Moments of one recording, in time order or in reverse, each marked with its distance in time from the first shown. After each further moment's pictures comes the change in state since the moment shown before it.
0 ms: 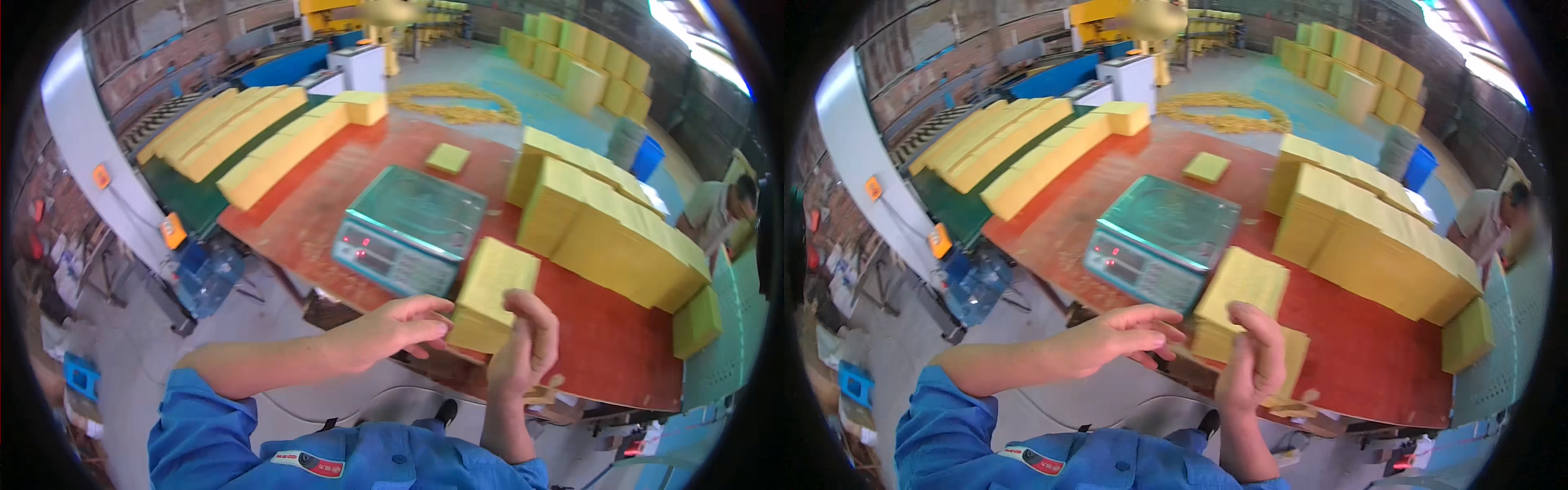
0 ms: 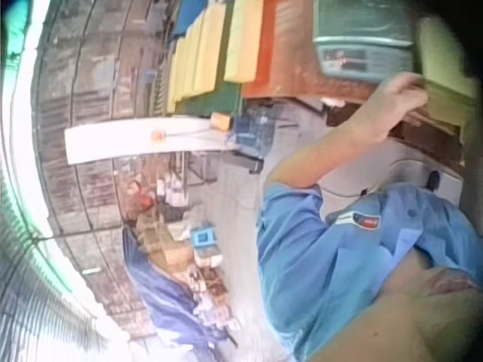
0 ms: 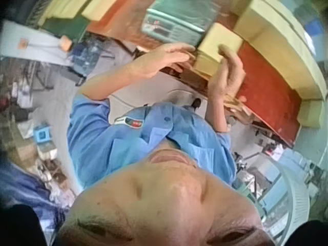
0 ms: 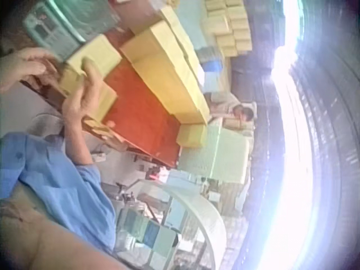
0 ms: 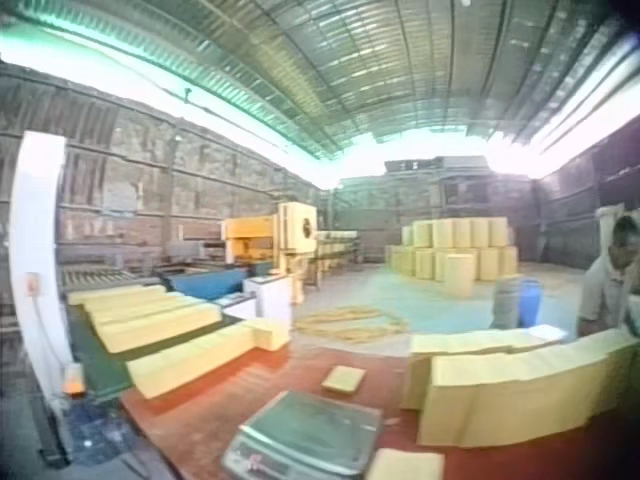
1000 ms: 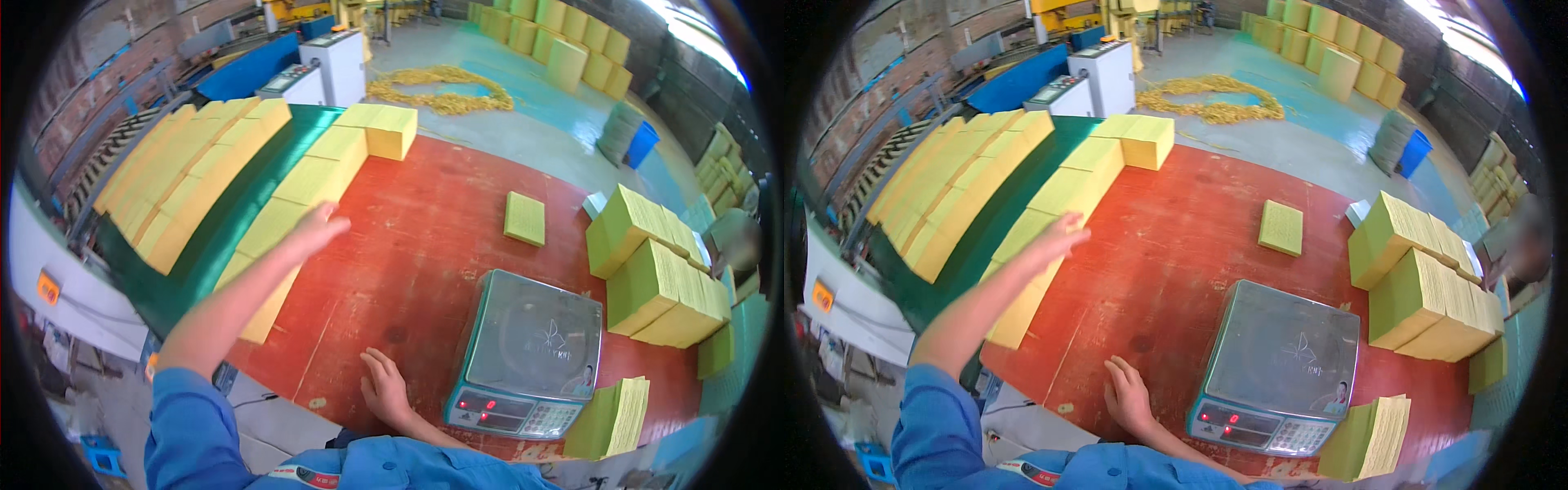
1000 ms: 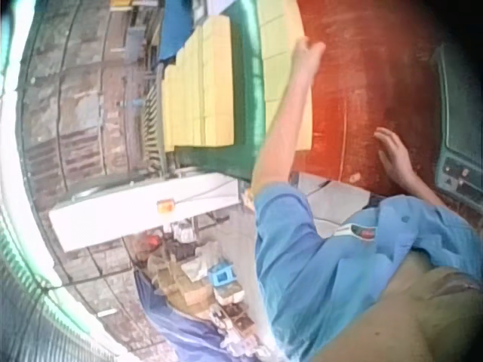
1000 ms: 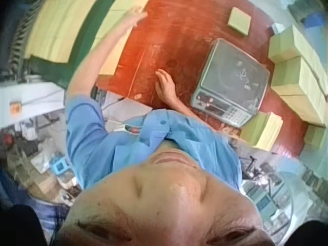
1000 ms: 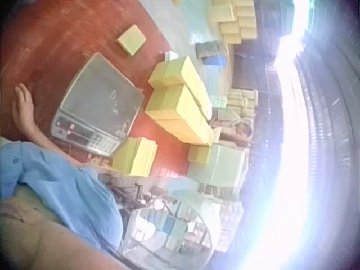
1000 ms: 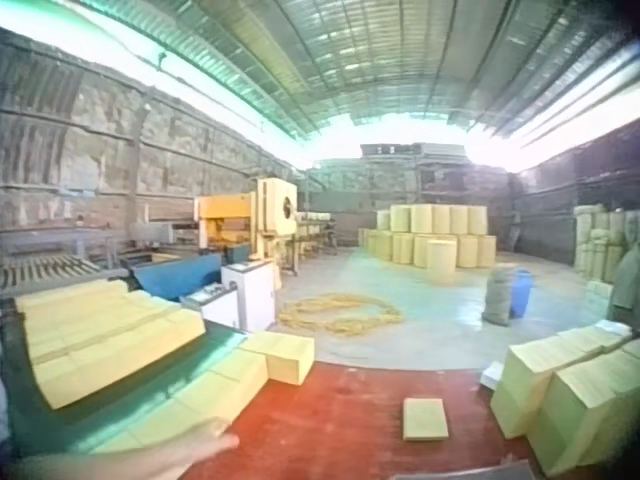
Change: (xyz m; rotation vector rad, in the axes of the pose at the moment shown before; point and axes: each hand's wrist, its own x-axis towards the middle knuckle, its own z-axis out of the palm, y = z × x) left_hand 0.144 0.086 -0.676 0.708 0.641 0.038; right_hand -0.090 0.282 0.484 -0.316 -0.690 0.330
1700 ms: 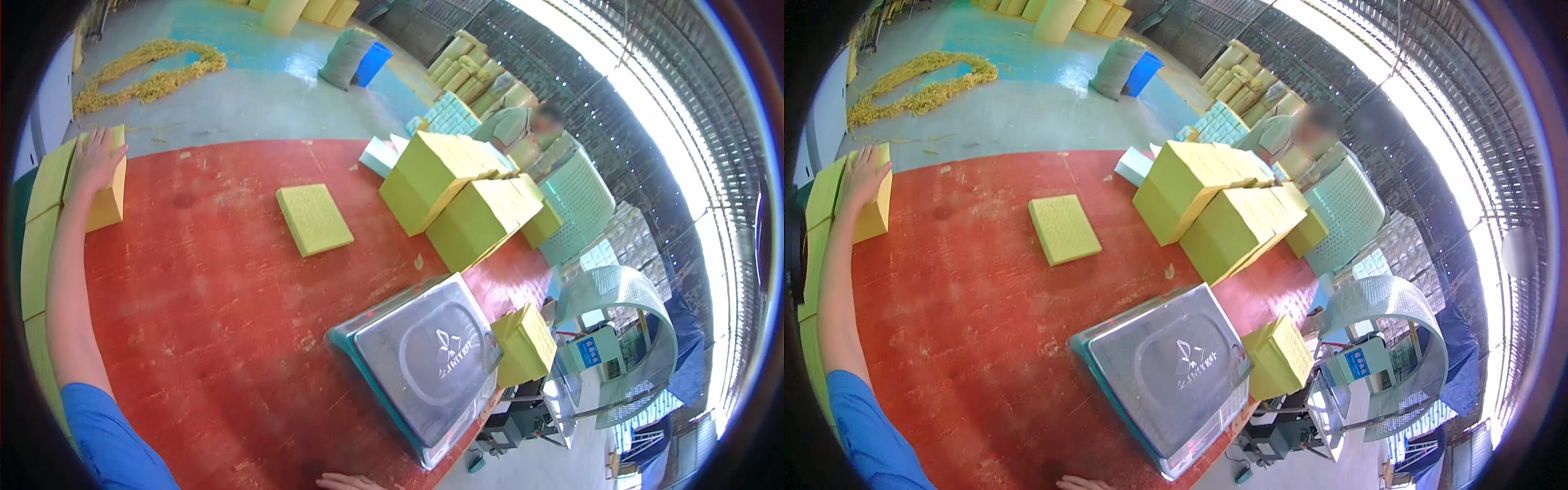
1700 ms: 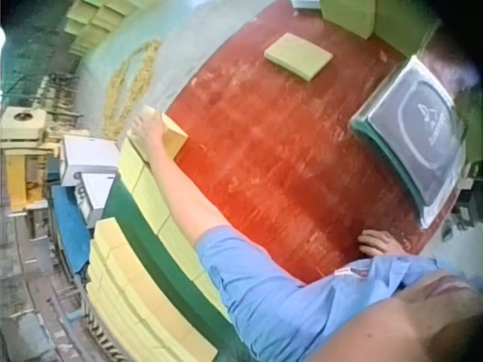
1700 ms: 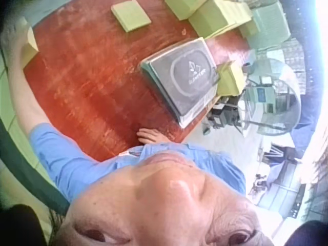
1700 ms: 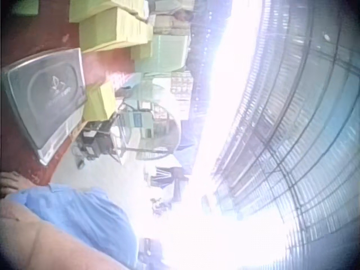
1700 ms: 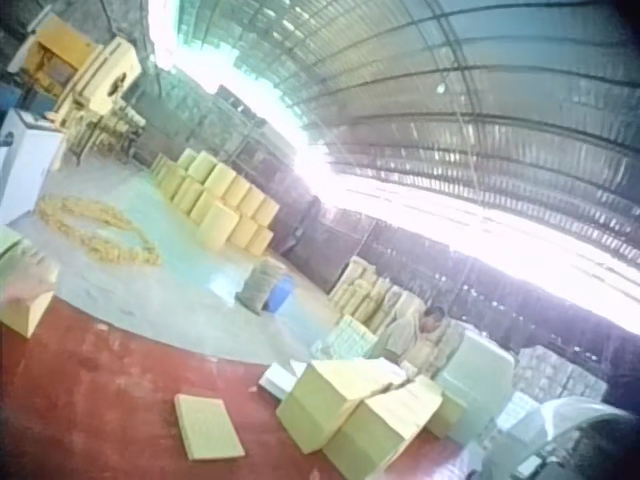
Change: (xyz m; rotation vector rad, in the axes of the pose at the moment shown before) left_hand 0.468 0.061 0.101 0.981 0.155 0.389; right_hand 0.011 -0.007 0.013 -0.384 -0.012 0.376
